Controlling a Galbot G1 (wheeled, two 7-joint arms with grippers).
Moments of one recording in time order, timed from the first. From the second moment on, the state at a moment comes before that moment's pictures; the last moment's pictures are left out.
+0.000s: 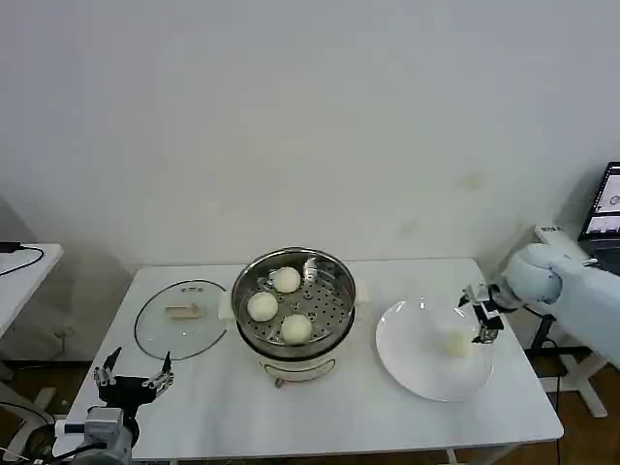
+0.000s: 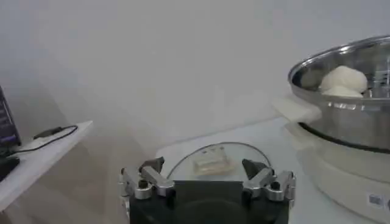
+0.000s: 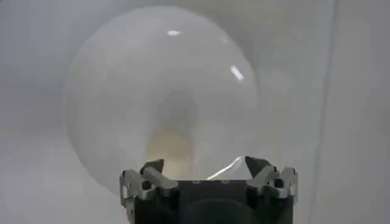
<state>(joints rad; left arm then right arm) 1.67 -1.22 -0.69 -2.23 -0.11 0.43 -0.16 0.06 0.53 -0.90 1.38 -0.12 -0.23 -1.02</state>
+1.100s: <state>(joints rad) 1.67 -1.22 -0.70 -2.22 -0.11 0.43 -0.16 -0.06 0.68 -0.83 1.19 -0.17 -0.25 -1.01</state>
